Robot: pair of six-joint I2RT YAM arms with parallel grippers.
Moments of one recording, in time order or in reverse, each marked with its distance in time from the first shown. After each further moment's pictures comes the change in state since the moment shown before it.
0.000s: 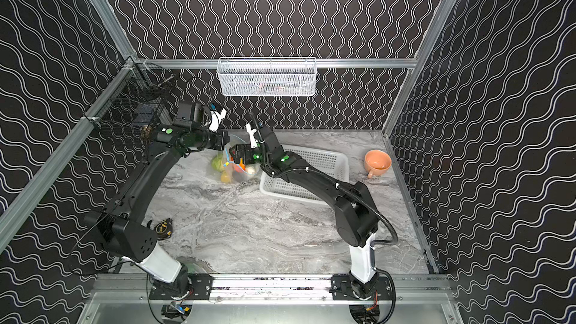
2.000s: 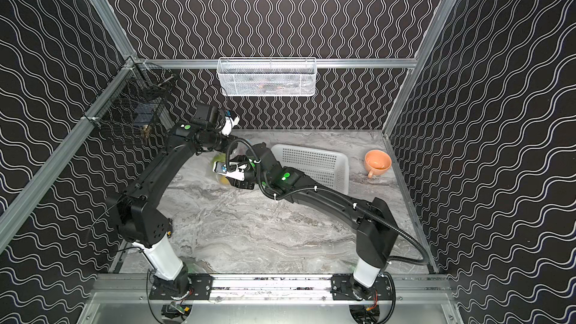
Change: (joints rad) left arm -0.044 0.148 0.053 -0.040 -0.021 0.104; right arm 0.164 -0.176 -0.127 -0.078 0.006 -1.201
